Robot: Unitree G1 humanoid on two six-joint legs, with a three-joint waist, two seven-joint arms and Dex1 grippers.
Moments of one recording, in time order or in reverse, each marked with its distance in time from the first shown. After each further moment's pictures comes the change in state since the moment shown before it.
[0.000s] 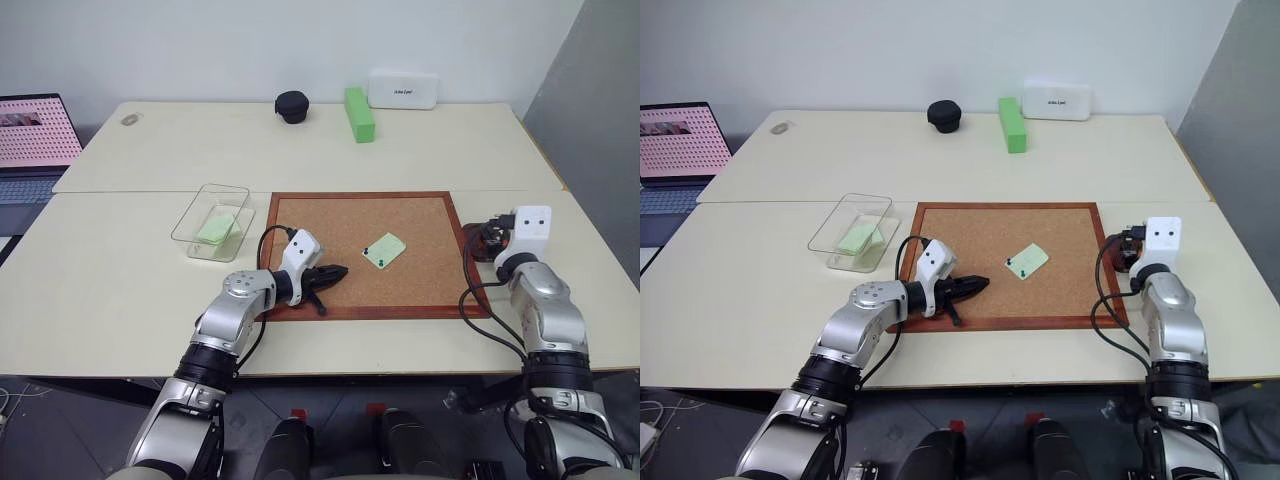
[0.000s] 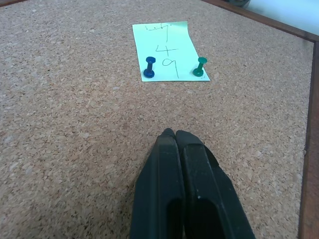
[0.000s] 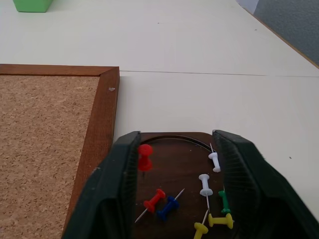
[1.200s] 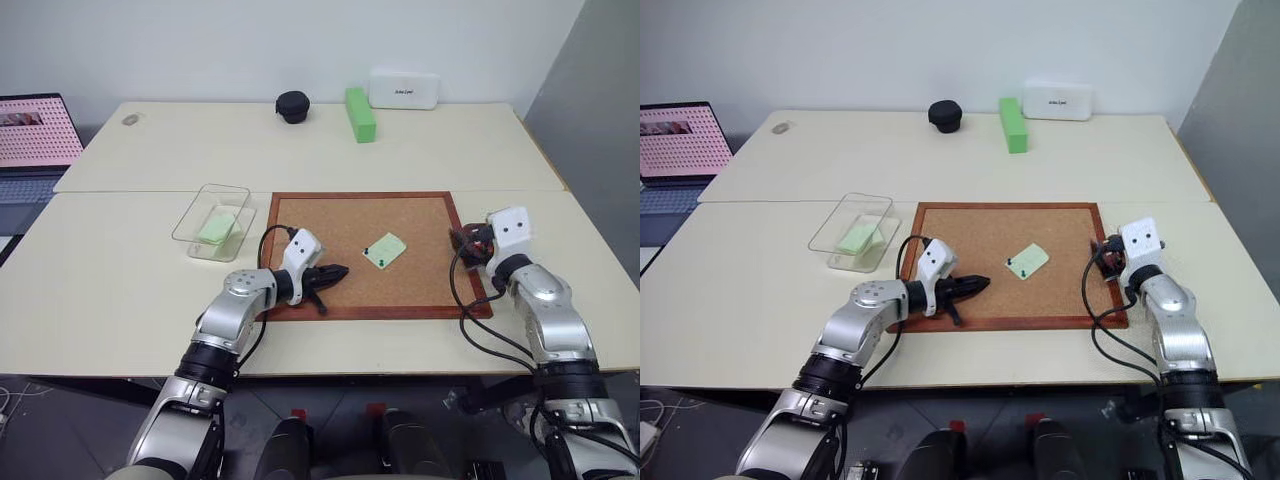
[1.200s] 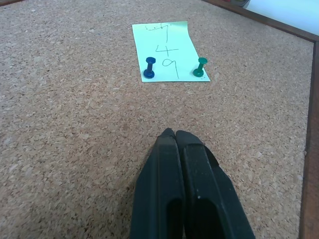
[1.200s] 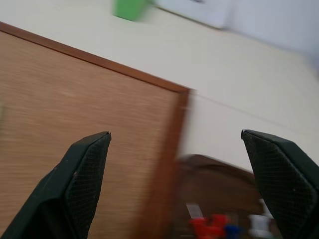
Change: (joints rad) left arm -0.007 -0.002 -0.006 0.004 0.000 0.006 -0.006; right arm 0.111 -0.093 0.156 -0.150 0.093 -0.086 0.332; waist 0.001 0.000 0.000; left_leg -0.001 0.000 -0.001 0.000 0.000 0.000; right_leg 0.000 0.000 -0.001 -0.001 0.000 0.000
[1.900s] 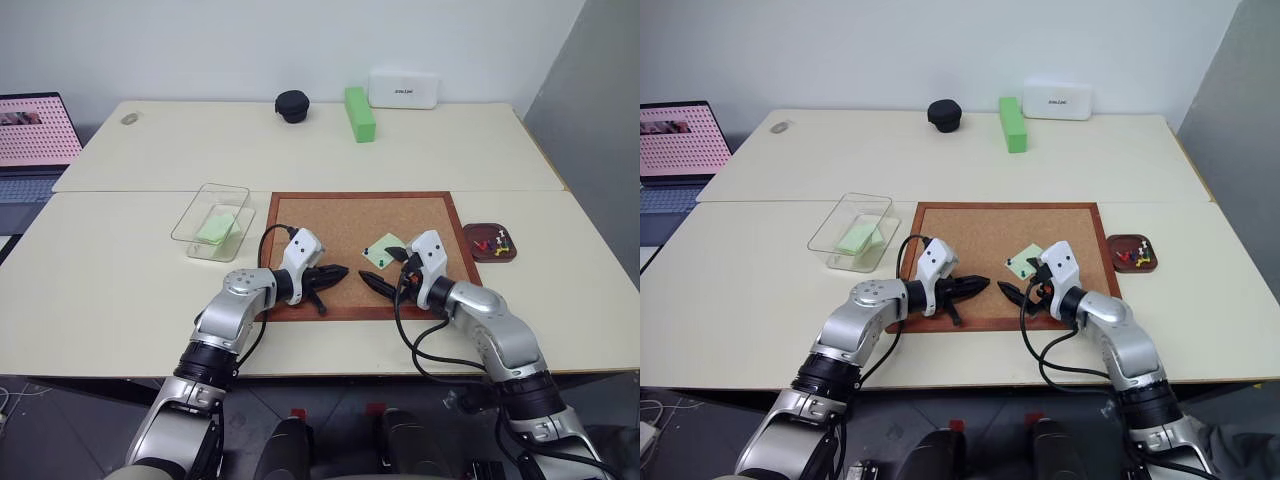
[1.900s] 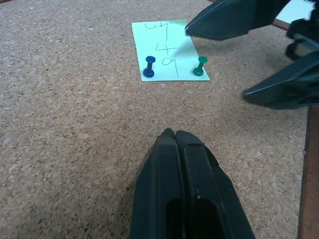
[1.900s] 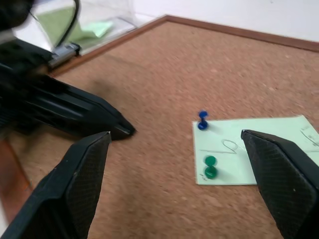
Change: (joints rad) left arm 0.002 0.008 -0.004 -0.024 0.003 0.026 -0.005; right arm -0.022 0.122 0.243 -0.047 0.047 0.129 0.134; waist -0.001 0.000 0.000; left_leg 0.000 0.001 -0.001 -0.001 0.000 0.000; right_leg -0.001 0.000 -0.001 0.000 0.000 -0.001
